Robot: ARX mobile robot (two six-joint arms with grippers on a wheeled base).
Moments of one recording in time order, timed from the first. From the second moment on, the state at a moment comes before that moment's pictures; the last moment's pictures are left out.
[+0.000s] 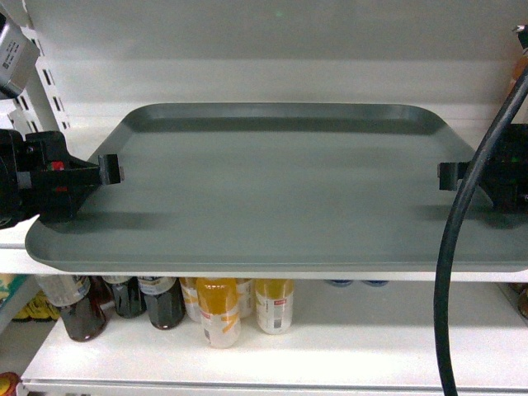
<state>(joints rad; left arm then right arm) -0.18 1.51 0.59 0.49 0.05 -0.11 0.21 1.59 0.69 0.44 0.07 0.10</state>
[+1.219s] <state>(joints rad) -0.18 1.51 0.58 0.49 0.05 -0.11 0.21 1.58 0.69 0.44 0.07 0.10</state>
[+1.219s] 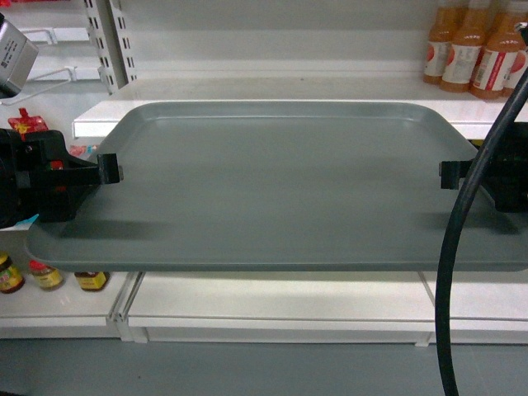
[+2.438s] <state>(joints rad) -0.18 1.50 0.58 0.49 0.05 -0.11 0.21 1.58 0.68 0.43 0.07 0.10</state>
